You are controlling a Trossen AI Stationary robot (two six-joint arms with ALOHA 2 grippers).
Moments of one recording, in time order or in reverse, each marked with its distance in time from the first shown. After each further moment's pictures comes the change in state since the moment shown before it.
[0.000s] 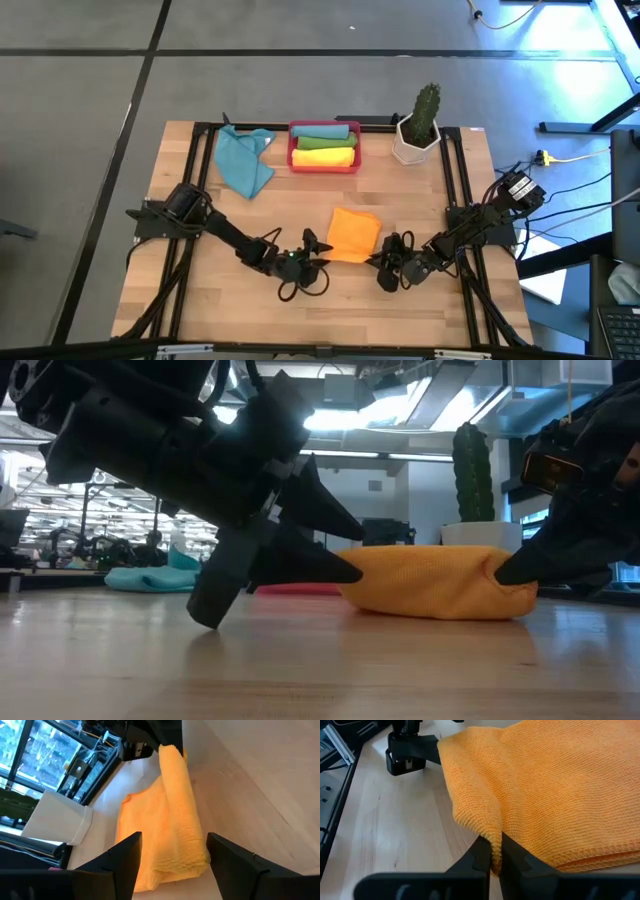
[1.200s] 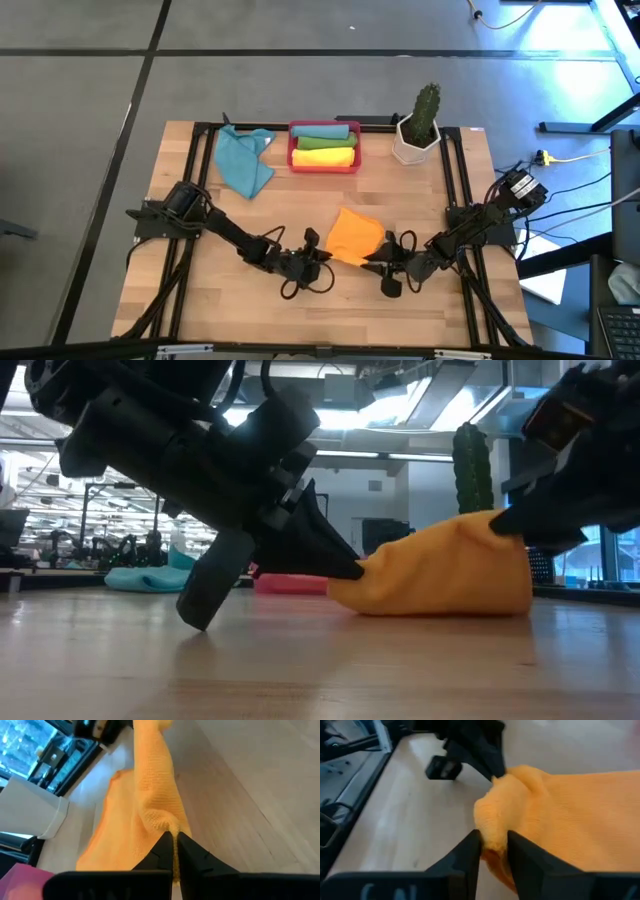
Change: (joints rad) left arm 0.013 -0.013 0.025 -0.119 0.091 -0.117; right arm 0.002 -0.026 0.000 0.144 -0.024 -0.368
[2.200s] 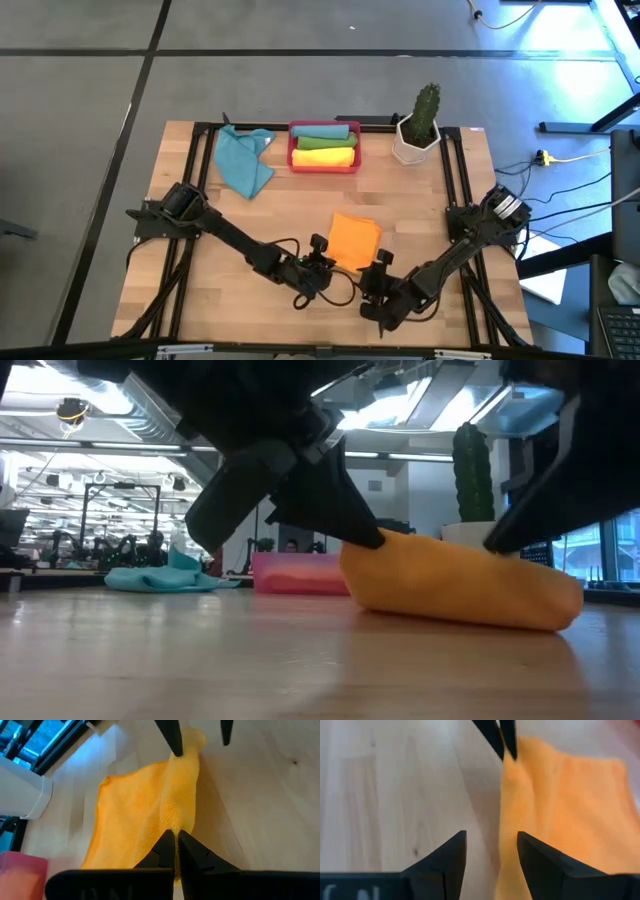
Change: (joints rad) left arm -0.035 -0.018 0.303 -0.539 -0.016 -0.249; right arm 0.093 0.217 0.671 -1.119 0.123 0.280
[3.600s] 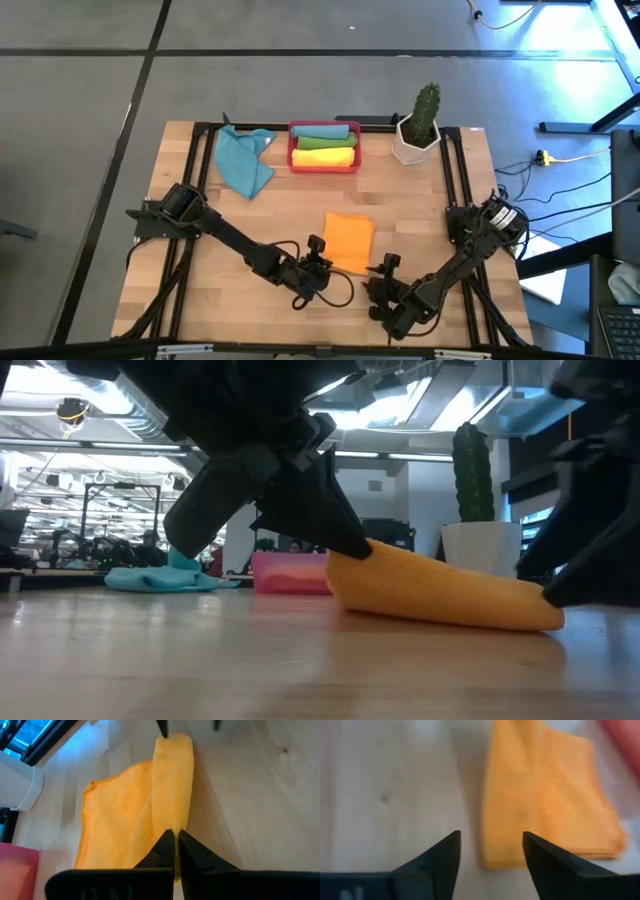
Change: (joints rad) left arm -0.010 -0.001 0.000 -0.053 0.007 -0.053; right arm 0.066 0.080 0.010 -0.138 0.091 -0.018
